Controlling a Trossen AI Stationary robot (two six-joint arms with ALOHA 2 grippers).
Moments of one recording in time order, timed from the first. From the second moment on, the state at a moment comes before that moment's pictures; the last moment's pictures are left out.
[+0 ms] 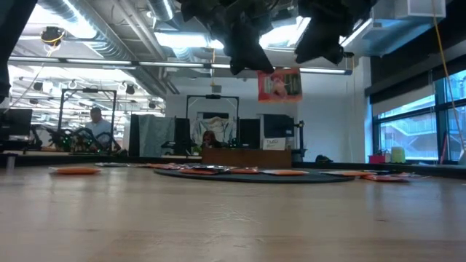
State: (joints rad) left arm 0.22 1.82 1.57 -0.55 0.26 0.07; right arm -0.05 1.25 1.05 -0.56 0.00 0.36
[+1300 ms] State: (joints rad) left arm 0.28 1.50 0.89 0.50 0.31 -0.32; right arm -0.15 1.24 1.15 -0.43 0.19 0.22
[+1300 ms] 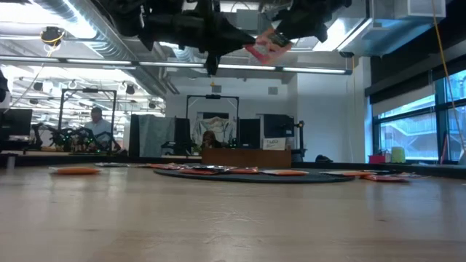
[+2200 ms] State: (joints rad) left arm 0.26 1.50 0.89 0.50 0.32 -0.27; right arm -0.15 1.23 1.15 -0.57 -0.01 0.13
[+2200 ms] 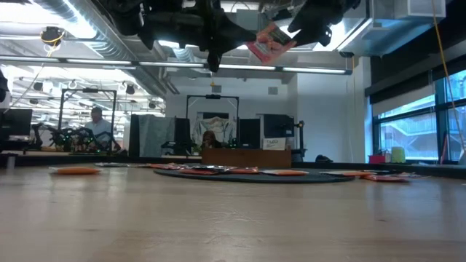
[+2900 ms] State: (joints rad) left arm 0.26 1.50 0.89 0.61 0.32 -0.27; right arm -0.15 1.23 1.15 -0.50 -0.01 0.20
